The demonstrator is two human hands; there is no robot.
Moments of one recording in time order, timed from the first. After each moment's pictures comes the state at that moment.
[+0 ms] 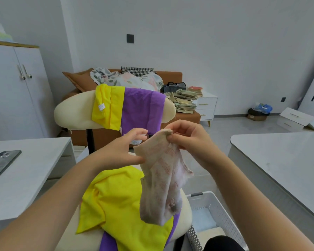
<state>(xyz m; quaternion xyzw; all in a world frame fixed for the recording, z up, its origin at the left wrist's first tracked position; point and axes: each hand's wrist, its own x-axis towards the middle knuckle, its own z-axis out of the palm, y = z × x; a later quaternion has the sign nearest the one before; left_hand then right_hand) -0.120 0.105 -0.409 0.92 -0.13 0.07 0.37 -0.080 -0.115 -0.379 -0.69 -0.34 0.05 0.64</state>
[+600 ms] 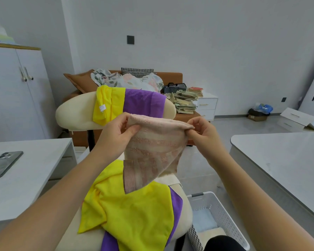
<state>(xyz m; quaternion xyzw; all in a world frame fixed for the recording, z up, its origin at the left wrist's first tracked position) -0.122 0.097 -0.393 0.80 -0.11 0.30 0.52 -0.056 -0.130 -0.391 -0.74 -0.23 -0.10 0.62</state>
